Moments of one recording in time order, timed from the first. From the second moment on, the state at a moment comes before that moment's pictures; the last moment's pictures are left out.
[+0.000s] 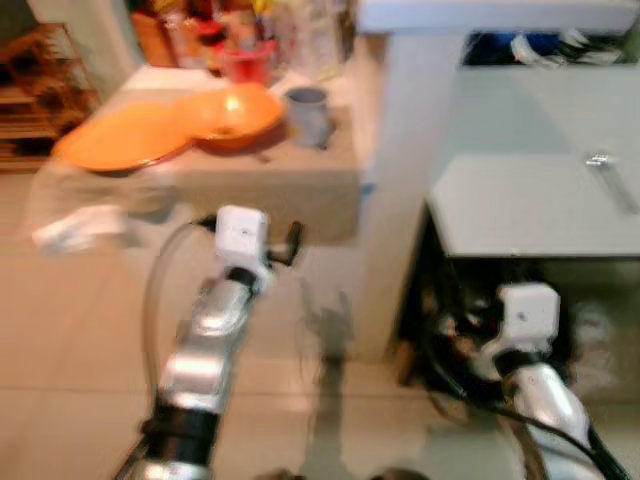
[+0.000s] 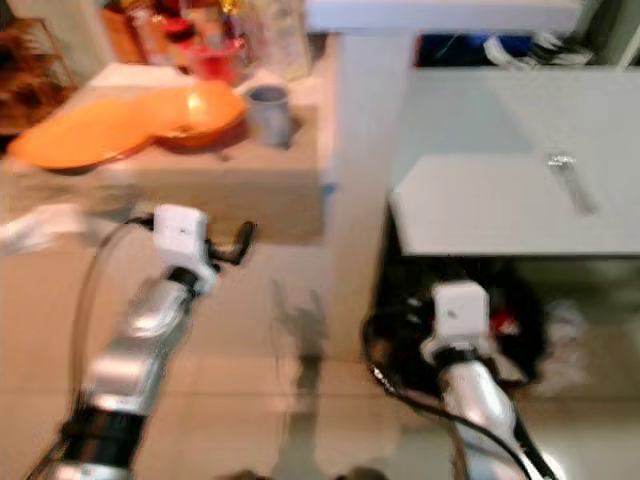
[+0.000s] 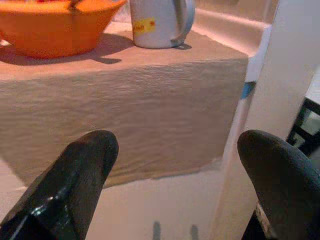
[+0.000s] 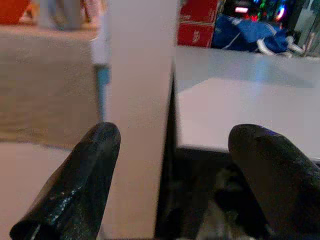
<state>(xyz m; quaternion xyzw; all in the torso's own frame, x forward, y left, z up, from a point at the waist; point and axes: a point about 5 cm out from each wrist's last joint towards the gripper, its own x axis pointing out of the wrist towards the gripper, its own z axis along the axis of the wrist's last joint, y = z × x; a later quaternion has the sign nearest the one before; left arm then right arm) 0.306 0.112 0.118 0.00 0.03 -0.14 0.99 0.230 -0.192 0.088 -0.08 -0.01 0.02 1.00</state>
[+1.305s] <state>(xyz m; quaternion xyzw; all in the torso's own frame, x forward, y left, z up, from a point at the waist) 0.315 0.119 0.136 0.02 -0.03 -0.13 0.99 0.251 -0.179 0.096 -0.07 -0.03 0.04 1.00</state>
